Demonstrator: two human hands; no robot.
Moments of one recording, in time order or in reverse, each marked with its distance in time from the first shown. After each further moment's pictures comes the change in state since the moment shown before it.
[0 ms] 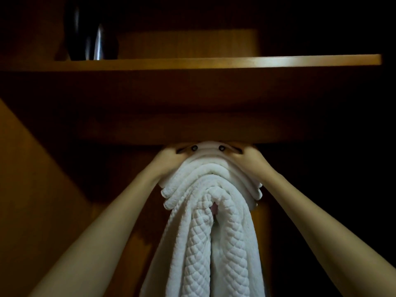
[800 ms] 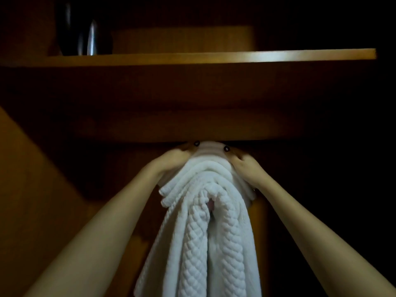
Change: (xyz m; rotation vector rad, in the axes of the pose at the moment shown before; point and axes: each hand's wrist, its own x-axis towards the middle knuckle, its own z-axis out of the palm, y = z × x) left_hand 0.005 0.003 0.017 0.059 -0.168 -0.214; right_hand -0.012 0.029 0.017 0.179 -0.012 0.173
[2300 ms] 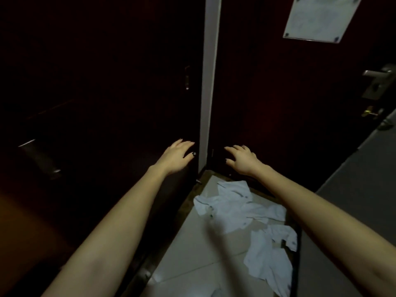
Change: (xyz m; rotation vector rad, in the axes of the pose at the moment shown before) left_hand -0.564 0.233 0.663 -0.017 -1.056 0.597; right_hand -0.874 0.041 -0.405 -0.906 -0.137 1.400
